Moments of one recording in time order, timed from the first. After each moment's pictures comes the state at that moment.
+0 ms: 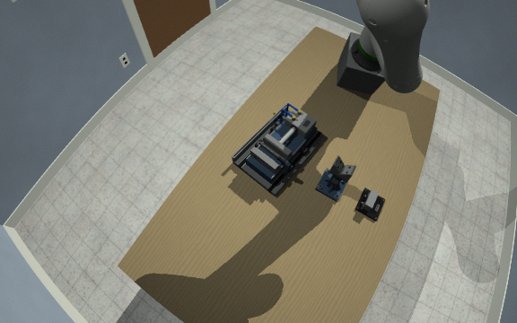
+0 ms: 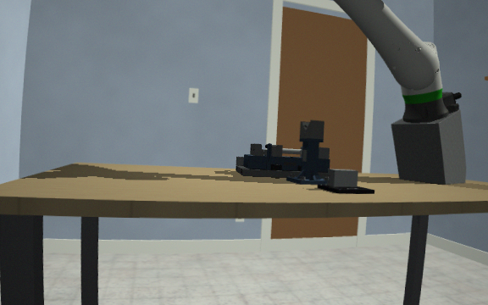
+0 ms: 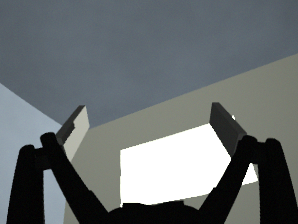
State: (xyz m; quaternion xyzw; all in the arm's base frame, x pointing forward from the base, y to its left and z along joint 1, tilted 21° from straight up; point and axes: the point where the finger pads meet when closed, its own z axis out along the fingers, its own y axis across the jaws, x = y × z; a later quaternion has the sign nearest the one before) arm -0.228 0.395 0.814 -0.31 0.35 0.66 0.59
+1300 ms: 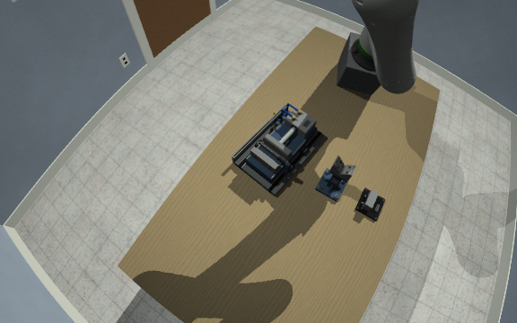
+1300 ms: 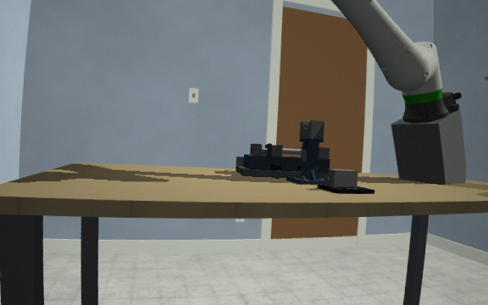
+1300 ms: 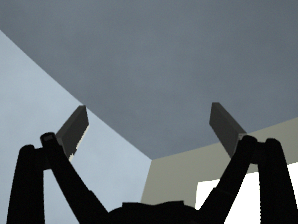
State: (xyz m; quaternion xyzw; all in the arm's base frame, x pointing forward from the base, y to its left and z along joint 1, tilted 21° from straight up) arm -0.070 0.480 0.761 -0.22 0.53 0.59 0.57
